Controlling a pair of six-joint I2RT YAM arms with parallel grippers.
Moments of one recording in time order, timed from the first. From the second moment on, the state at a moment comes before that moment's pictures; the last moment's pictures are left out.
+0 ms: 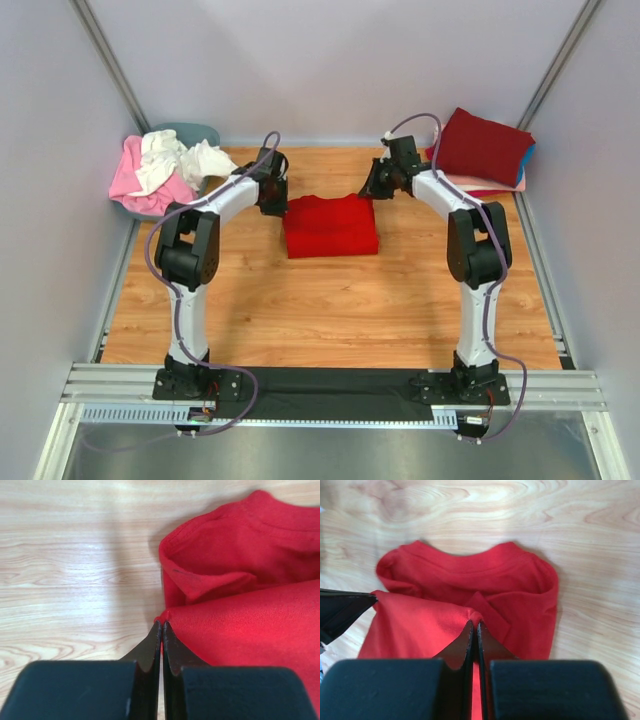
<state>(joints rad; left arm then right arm) -0.34 2.11 1.62 -0.54 0.02 -0.33 0.27 2.15 1.70 -0.37 -0.34 0.50</state>
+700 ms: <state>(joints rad) -0.34 2.08 1.81 -0.54 0.04 -0.26 0.26 2.08 1.68 -0.37 -0.32 0.49</state>
